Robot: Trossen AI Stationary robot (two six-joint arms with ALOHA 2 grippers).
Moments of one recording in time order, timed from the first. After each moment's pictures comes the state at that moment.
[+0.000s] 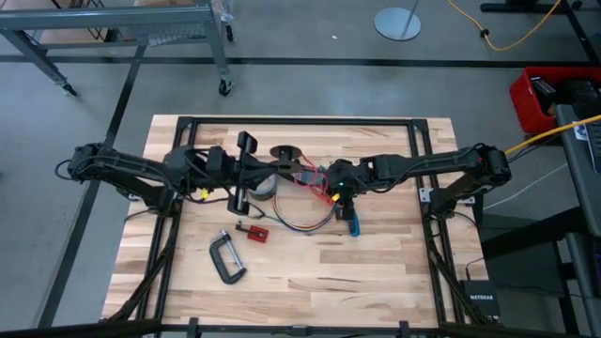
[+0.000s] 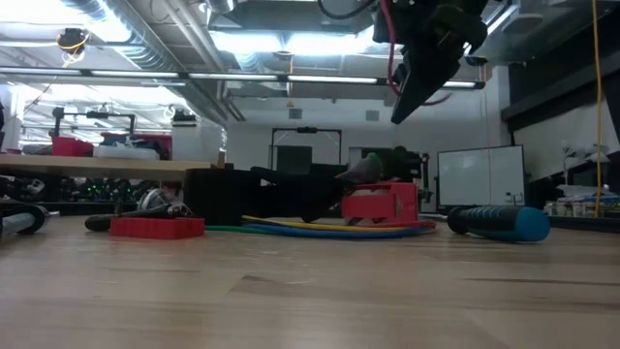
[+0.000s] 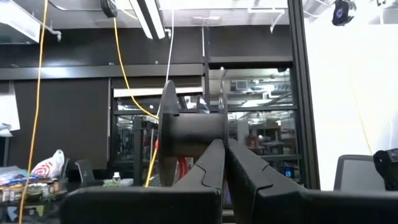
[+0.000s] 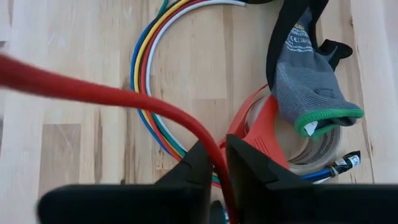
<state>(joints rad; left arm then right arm) -0.12 1.20 0.91 0.80 -0.08 0.08 0.00 1.51 1.16 -0.70 0.03 0.01</state>
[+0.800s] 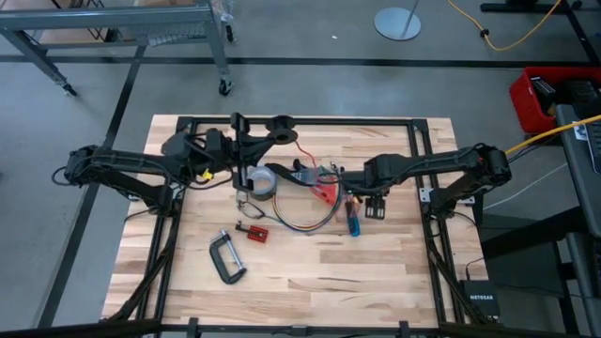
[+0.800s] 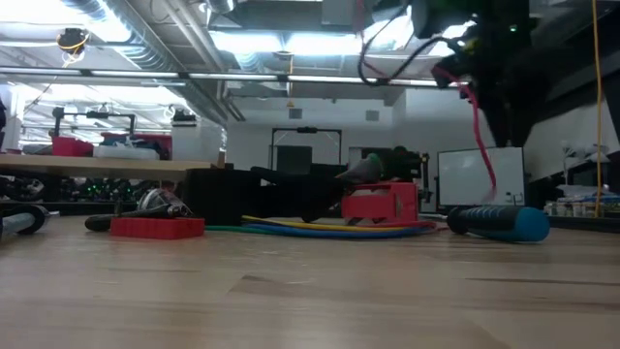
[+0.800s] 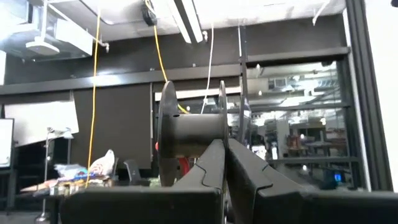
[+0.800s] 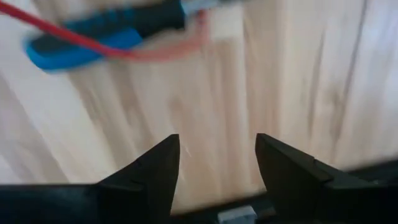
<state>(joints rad) 0.02 1.16 0.91 0.76 -0.12 0.10 0.00 1.51 1.16 -1.33 0.14 0.15</state>
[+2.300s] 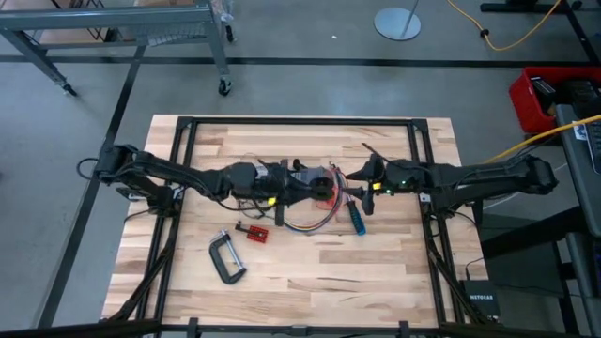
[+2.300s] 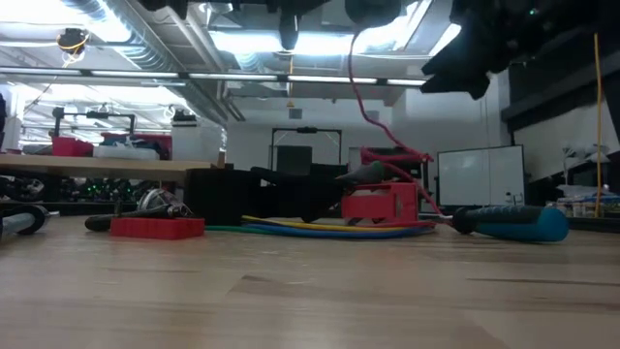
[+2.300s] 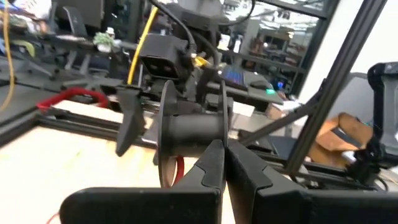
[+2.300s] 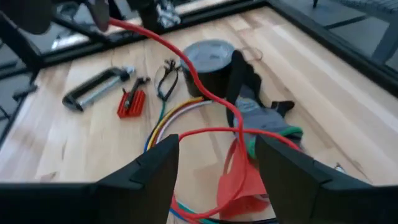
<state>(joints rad) -0.07 1.50 0.91 0.59 -0.05 -0.23 0.00 0.94 0.59 -0.09 0.13 0.25</state>
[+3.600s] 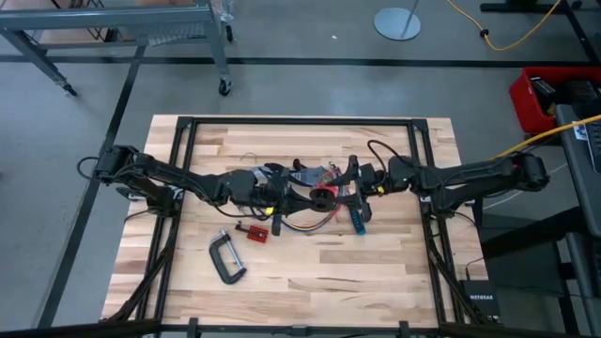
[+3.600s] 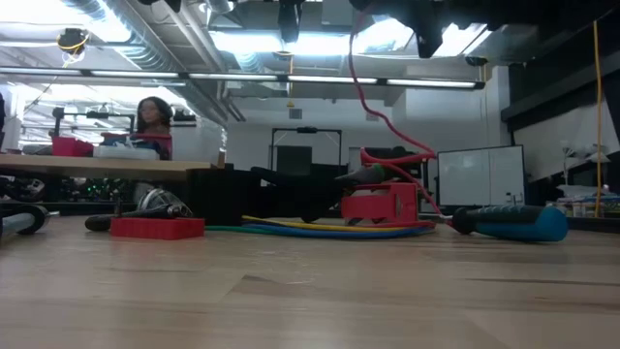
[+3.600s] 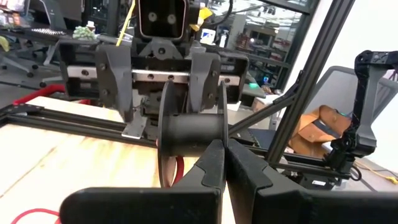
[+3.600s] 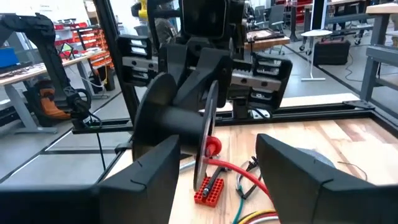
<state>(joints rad) -0.12 1.50 0.91 0.59 -0.05 -0.24 0.00 1.09 0.59 0.47 -0.18 0.13</state>
